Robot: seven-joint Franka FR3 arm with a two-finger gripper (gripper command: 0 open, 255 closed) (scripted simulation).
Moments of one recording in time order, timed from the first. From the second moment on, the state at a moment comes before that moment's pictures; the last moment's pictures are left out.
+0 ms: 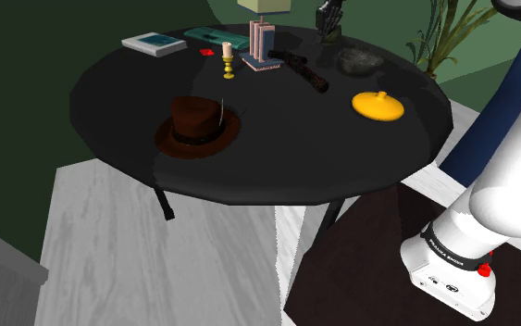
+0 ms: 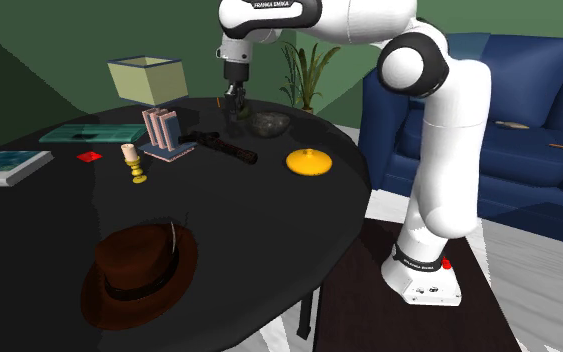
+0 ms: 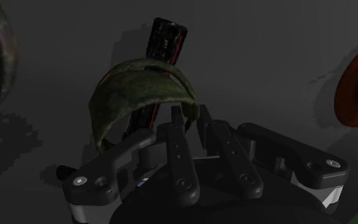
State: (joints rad) arm -0.11 0.20 -0.27 -1.45 0.24 1.64 -0.45
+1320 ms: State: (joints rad) arm -0.40 0.47 -0.36 -1.13 0.34 1.51 -0.78
